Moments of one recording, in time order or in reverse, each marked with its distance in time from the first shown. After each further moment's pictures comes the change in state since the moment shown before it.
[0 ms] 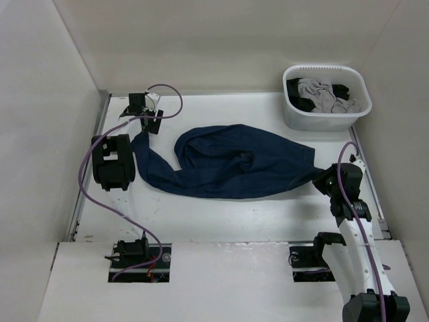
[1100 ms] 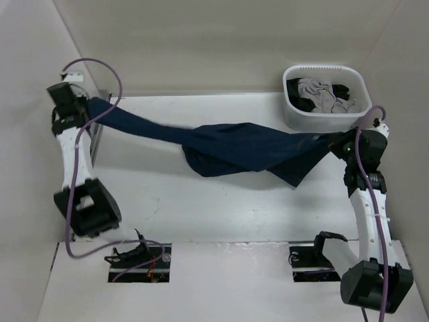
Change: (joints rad) left arm 0.327 -0.428 -0.025 -0.130 -0.039 -0.052; right arm -0.111 0.287 0.351 0.156 -0.082 -0.026
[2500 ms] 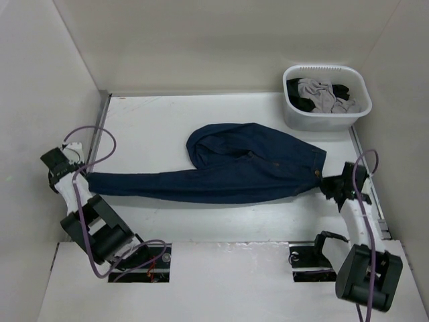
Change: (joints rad) left arm 0.410 -0.325 -0.668 -0.034 0.127 0.235; right arm -0.105 -0.025 -0.415 -0.105 0.067 0.483
